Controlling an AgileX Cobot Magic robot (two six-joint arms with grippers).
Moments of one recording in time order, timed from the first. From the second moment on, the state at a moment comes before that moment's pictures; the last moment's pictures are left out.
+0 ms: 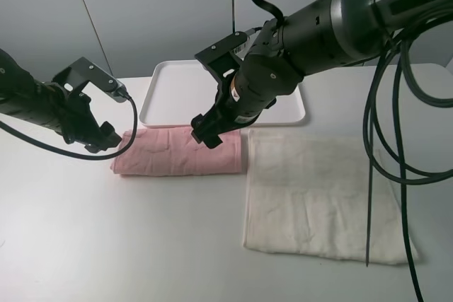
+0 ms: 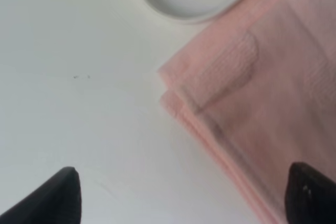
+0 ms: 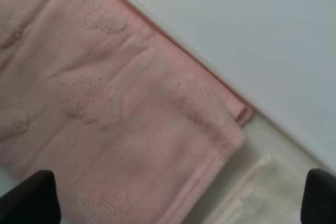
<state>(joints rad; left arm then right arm) -0.17 1.76 -0.81 -0.35 0.15 0.78 0.77 1.95 -1.18 -0.41 0.42 0.42</state>
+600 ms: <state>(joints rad) -0.16 1.91 -1.16 -0.11 0.72 0.11 0.73 1.95 -1.41 0.08 0.76 -0.02</state>
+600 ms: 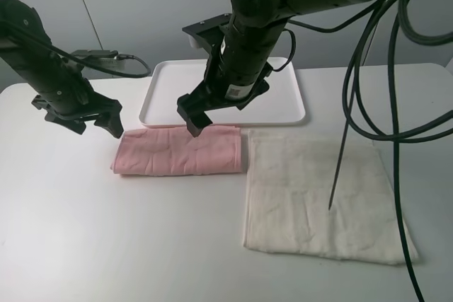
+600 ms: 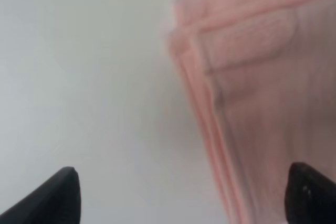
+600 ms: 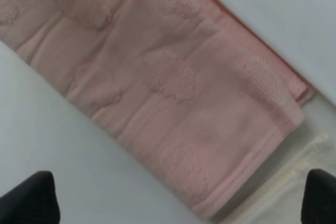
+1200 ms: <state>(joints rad) -0.20 2.02 -1.16 0.07 0.71 -0.15 0.73 1.98 -1.41 0.09 0.81 -0.06</state>
